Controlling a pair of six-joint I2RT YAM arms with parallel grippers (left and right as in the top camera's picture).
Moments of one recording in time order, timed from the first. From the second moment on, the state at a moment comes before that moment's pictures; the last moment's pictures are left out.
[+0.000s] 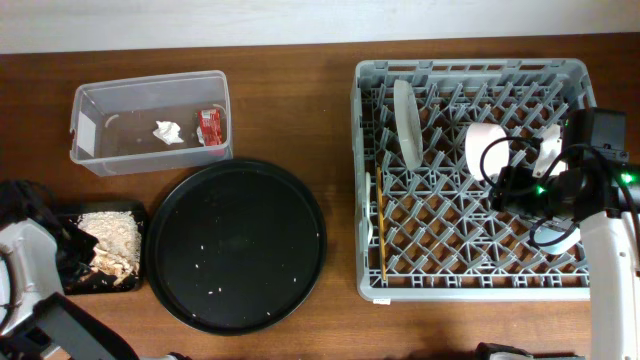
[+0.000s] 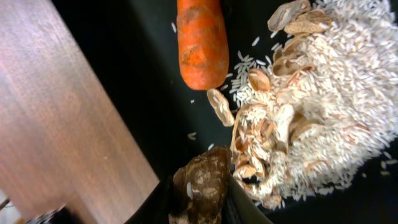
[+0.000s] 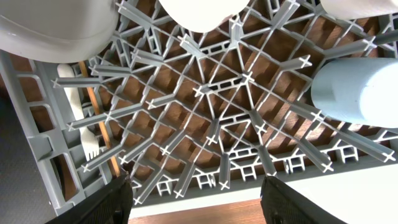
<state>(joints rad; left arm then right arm) 0.68 1.60 1.09 -0.93 -0.22 -0.41 -0.21 1.30 1.36 -1.31 -0.13 0.15</state>
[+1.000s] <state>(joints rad) 0.53 1.45 1.14 -0.95 0.00 -0.35 -0.21 1.30 1.36 -1.32 -0.16 0.13</state>
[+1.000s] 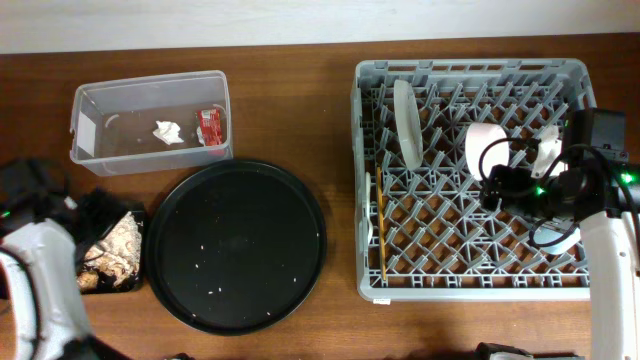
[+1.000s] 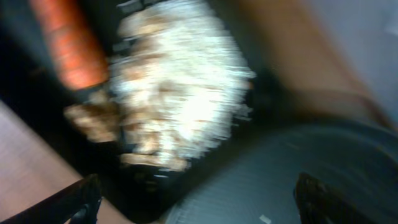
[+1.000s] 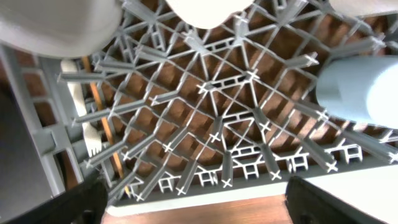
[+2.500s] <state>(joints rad) -0.14 0.45 1.00 -1.26 0.04 -0.11 0.10 0.61 1.16 -1.18 -0.14 0.00</state>
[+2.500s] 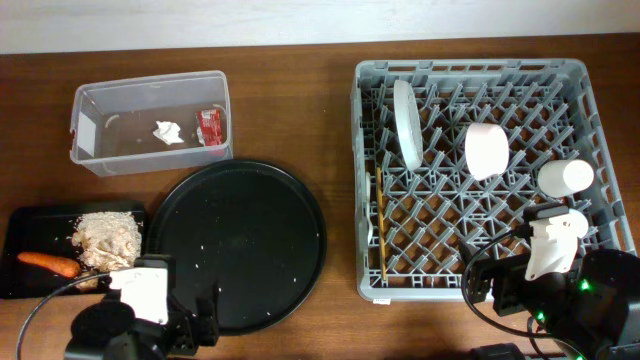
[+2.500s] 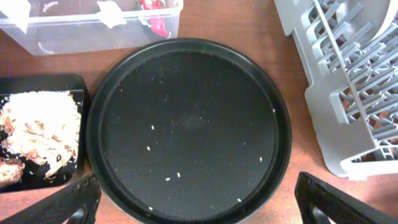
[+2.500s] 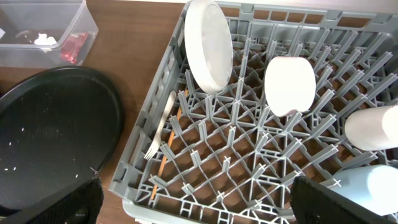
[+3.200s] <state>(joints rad) -0.14 0.45 1.00 -1.26 0.04 -0.11 0.10 0.60 1.16 -1.16 -0.13 -0.11</state>
